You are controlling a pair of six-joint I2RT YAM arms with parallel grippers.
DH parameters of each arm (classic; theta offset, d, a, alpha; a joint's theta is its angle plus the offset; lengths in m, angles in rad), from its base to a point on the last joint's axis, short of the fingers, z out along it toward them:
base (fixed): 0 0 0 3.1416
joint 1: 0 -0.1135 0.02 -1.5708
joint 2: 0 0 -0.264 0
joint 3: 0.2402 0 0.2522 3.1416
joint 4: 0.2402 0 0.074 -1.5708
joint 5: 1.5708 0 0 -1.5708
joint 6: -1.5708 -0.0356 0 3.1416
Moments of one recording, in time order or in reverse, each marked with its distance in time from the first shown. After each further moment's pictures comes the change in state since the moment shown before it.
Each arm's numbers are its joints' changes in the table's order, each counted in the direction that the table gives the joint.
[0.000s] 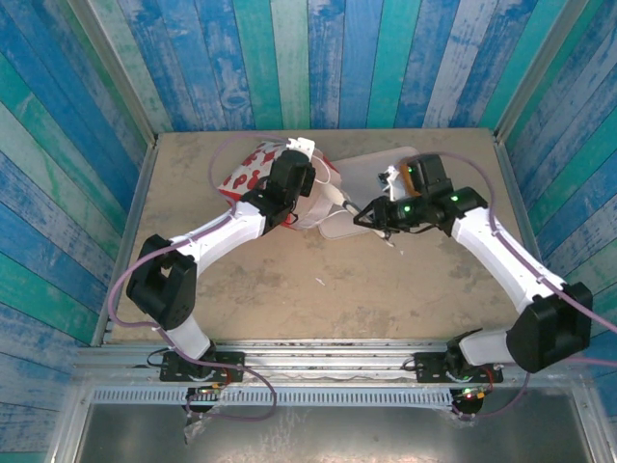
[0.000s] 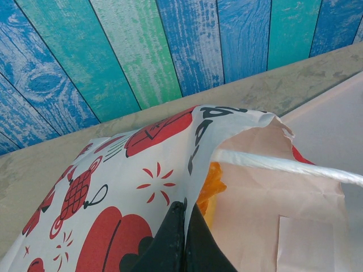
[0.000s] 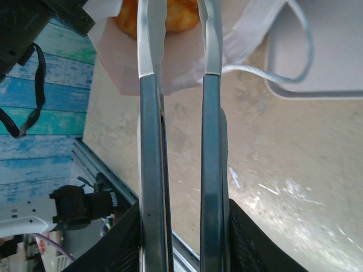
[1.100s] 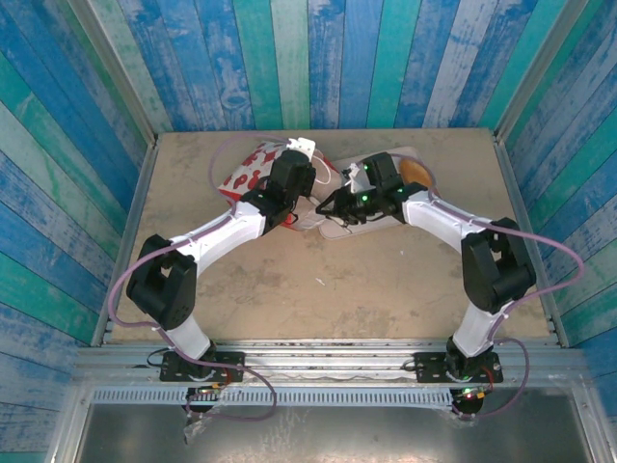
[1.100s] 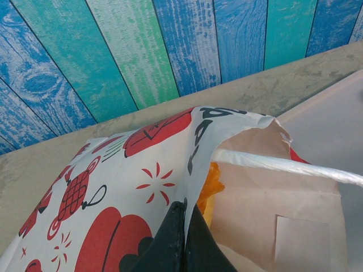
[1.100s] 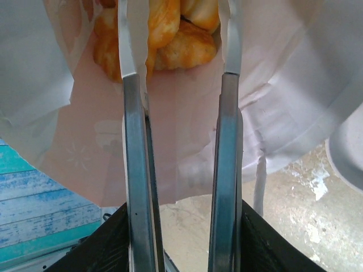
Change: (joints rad) left arm 0.000 0.000 0.000 0.000 0.011 0.000; right arm -0.094 -0.397 0.070 -0.425 -0.066 -0.242
